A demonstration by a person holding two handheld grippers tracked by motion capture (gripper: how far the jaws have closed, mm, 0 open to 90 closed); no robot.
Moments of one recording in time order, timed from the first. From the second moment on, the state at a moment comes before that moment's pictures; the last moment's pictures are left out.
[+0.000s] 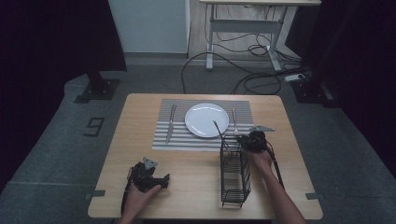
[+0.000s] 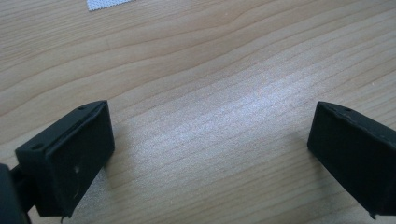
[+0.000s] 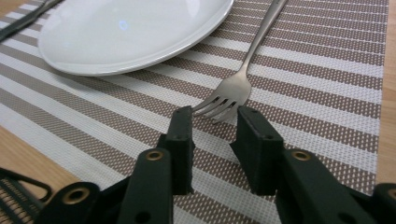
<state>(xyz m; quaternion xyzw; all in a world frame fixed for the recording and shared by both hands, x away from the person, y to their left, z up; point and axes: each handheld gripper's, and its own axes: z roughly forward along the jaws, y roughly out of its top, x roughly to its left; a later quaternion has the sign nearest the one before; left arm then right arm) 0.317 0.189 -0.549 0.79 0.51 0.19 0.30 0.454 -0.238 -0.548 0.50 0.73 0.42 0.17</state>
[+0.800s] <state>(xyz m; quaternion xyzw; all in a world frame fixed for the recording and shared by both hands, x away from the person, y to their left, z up) 0.317 0.190 -0.549 0.79 0.51 0.19 0.30 0.386 -0.284 -0.504 0.47 0.72 0.47 0.20</state>
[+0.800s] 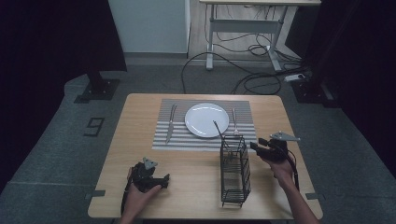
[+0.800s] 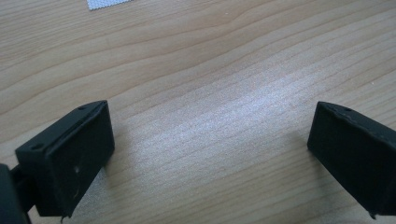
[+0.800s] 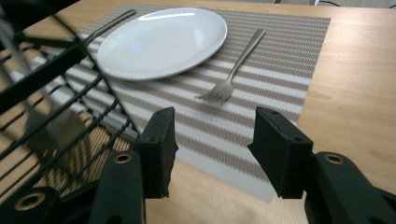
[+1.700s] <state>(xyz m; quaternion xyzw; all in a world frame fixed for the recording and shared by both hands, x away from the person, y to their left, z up) 0.315 0.190 -0.549 0.79 0.51 0.19 0.30 0.312 -0.308 -0.528 0.47 0.74 0.44 0.19</state>
